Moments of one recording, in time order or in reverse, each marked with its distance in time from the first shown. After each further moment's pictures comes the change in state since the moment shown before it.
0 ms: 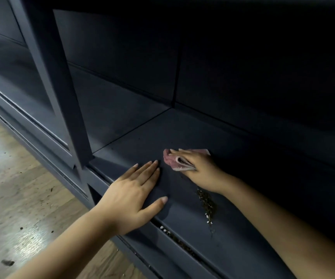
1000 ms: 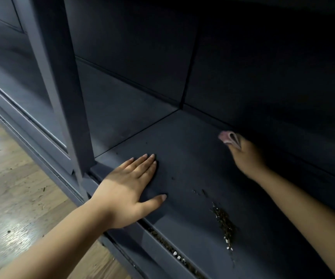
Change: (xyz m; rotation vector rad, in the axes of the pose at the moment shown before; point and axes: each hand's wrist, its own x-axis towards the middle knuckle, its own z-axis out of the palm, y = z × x) left_hand 0.020 -0.039 -0.002 -0.098 -0.134 -0.088; right_hand 0.026 0.069 -0.047 -0.034 0.376 0.435
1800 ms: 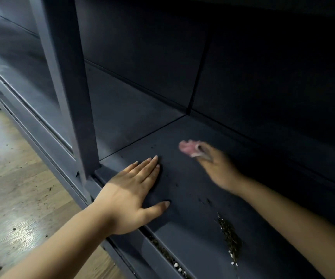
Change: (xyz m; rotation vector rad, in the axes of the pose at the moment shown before) left_hand 0.000 0.004 0.000 -0.005 0.083 0.007; right_hand -0.018 -0.059 0.038 0.215 -0.270 -0.324
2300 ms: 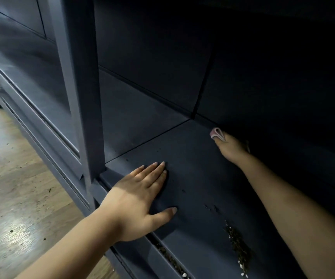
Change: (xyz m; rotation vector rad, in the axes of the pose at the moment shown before) left_hand 0.000 -0.006 0.007 -0.020 0.032 0.000; right_hand 0.066 0.025 -0.034 -0.276 0.120 0.397
